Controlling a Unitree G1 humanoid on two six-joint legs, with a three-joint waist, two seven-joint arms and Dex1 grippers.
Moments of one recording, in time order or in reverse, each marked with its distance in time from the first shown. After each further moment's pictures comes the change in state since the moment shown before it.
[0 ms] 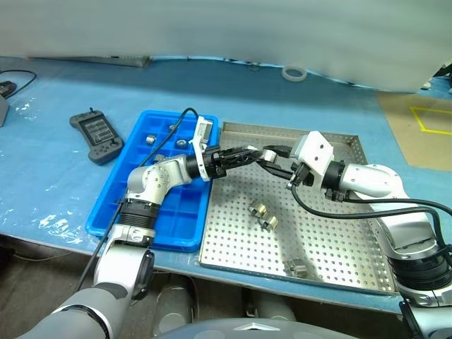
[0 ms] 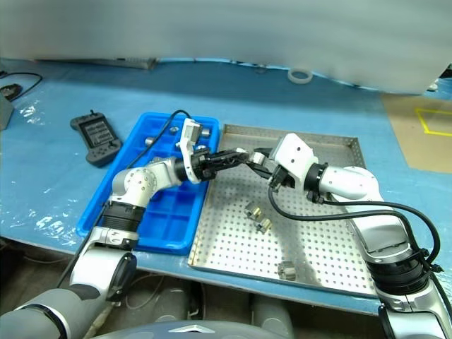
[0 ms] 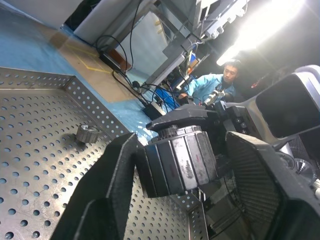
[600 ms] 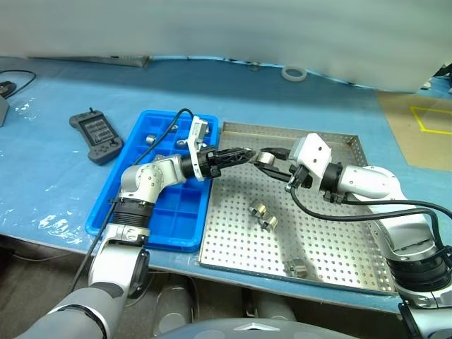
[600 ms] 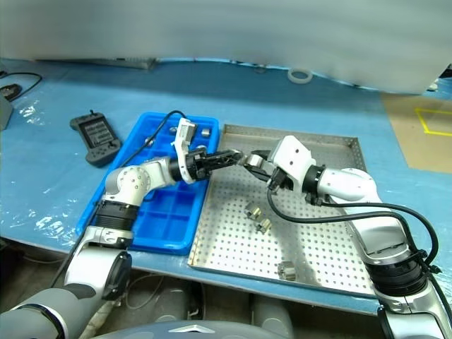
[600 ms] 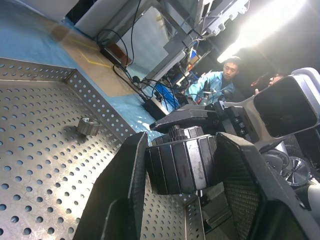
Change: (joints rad) left arm 0.001 0.050 -0.014 -0.017 -0.006 0.036 -0.023; right arm 0.007 0.008 0.010 -0.006 0.008 -0.002 0.002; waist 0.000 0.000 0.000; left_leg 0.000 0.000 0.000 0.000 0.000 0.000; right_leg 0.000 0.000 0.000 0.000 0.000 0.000
